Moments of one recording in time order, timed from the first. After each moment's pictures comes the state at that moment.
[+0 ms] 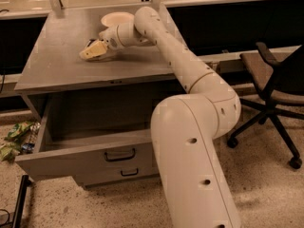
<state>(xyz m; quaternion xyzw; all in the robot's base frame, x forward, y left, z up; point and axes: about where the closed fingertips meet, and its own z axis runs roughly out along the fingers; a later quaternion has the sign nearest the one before) 0.848 0.215 0.836 -0.49 0.66 0.32 0.46</state>
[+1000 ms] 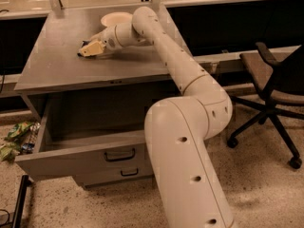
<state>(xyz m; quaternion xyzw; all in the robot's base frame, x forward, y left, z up) 0.847 0.226 0.833 -0.51 0.65 0.34 0.45</state>
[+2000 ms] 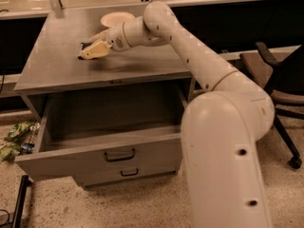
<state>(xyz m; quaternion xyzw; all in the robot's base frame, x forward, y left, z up) 0.769 0.201 0.877 -0.53 0.61 0.37 0.45</state>
